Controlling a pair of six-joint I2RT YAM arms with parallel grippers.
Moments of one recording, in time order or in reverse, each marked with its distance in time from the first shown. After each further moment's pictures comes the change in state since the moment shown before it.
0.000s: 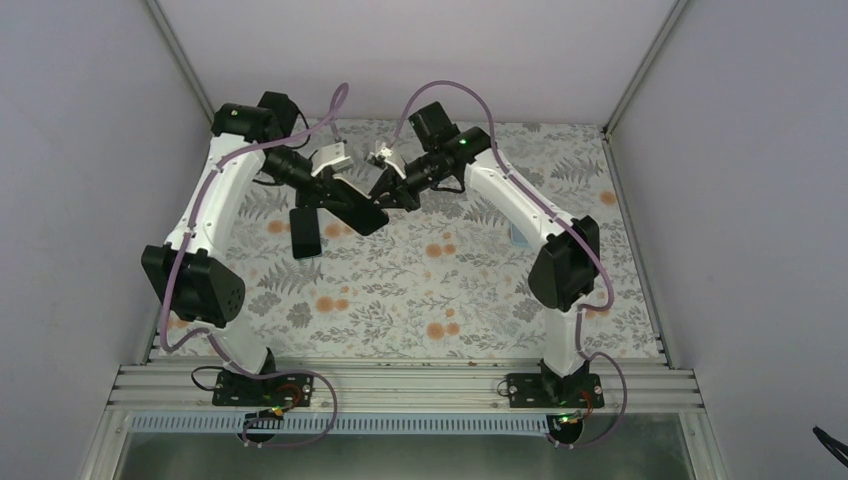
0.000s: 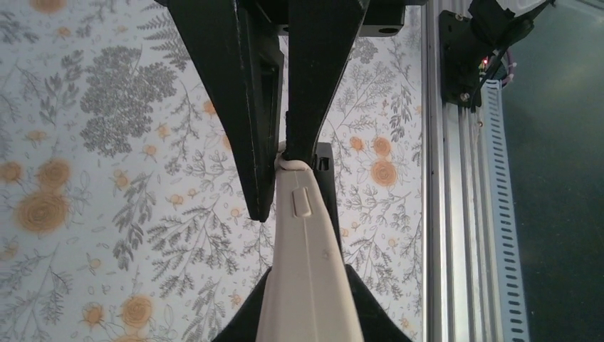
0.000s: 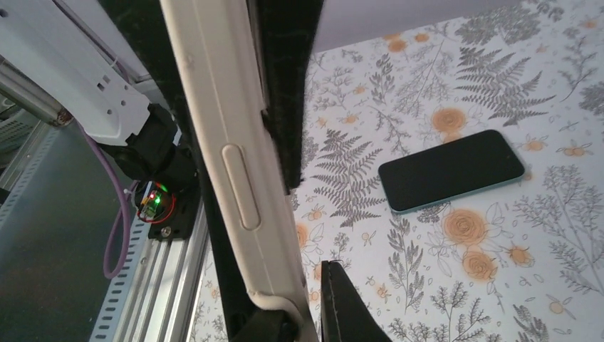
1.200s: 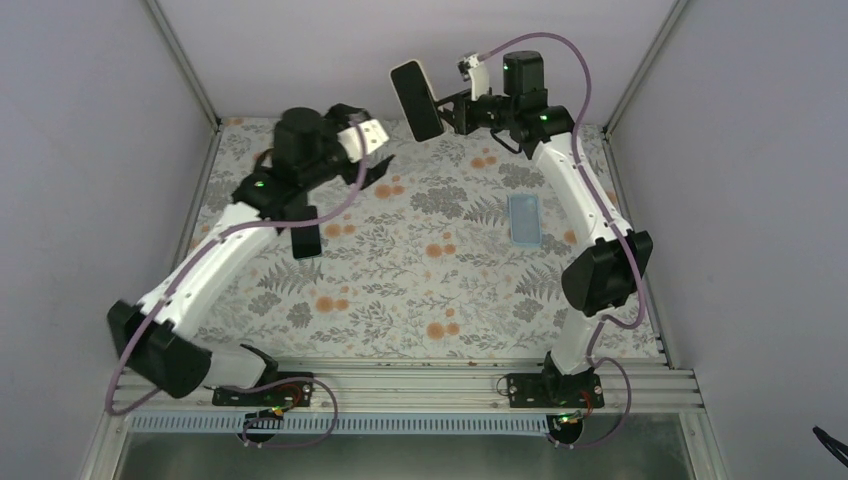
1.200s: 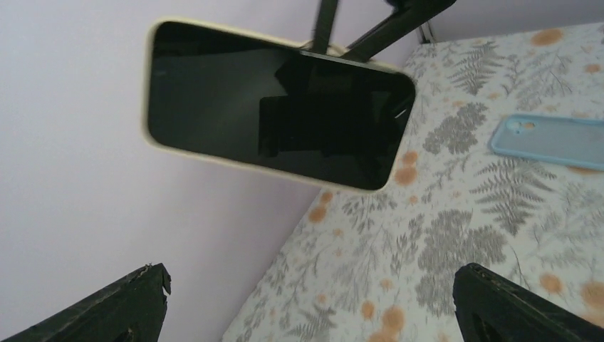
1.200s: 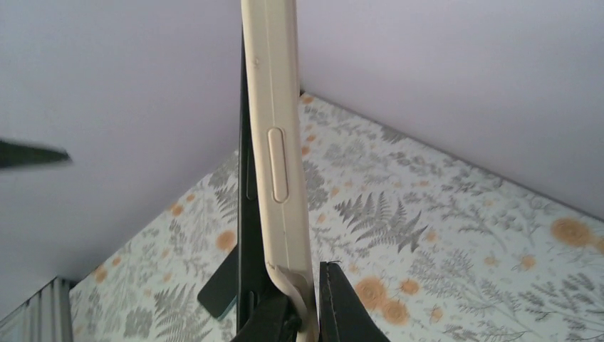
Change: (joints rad) left arm -0.256 -0.417 -0.489 1.215 -0.615 -0.412; right arm -0.324 -0.159 -0.034 0.386 0.270 0.596
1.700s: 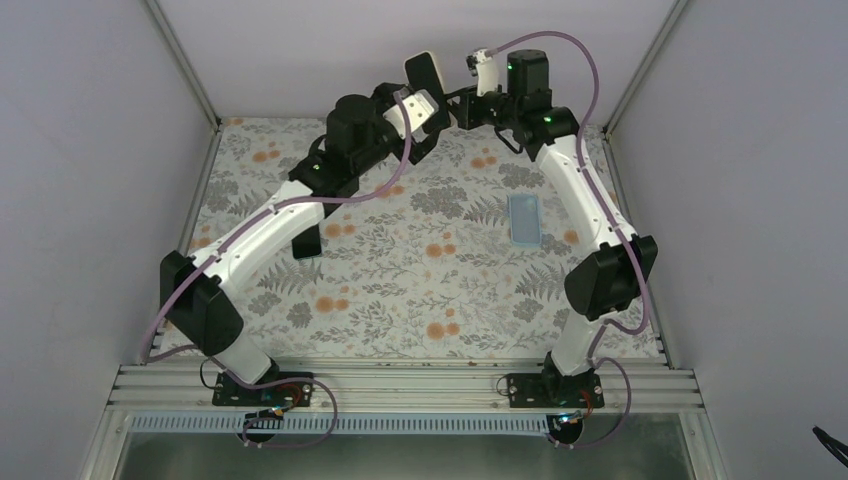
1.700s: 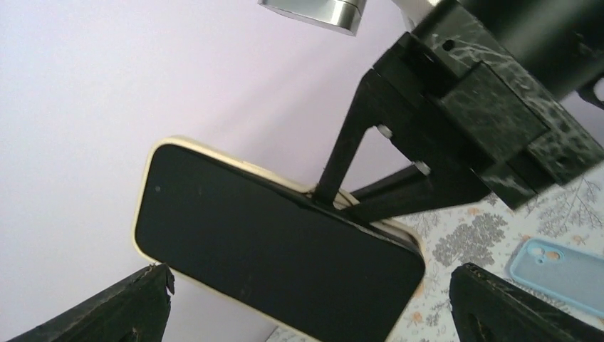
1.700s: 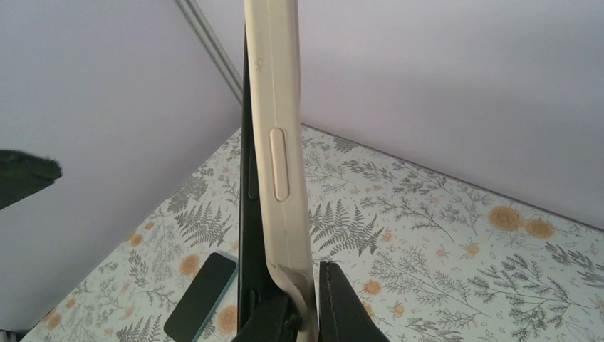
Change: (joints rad) left arm -0.183 0.278 0.142 0.312 -0.173 -0.169; right arm 0.005 -0.029 -0.002 0.031 0.165 0.074
